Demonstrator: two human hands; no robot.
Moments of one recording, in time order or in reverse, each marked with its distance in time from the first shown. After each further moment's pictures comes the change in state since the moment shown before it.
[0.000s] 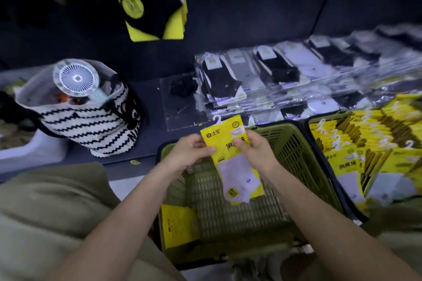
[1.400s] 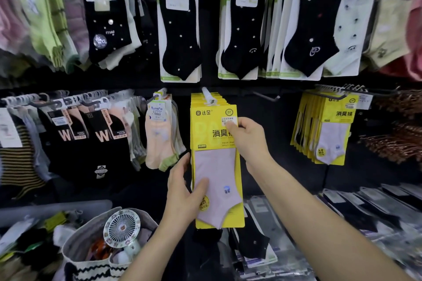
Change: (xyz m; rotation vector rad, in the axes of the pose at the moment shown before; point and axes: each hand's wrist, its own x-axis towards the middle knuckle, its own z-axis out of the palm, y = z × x) left_hand -0.021 0.228 -0.124 0.078 0.555 0.773; right_hand 0.090 -0.386 0.057 0.097 0.176 -0.479
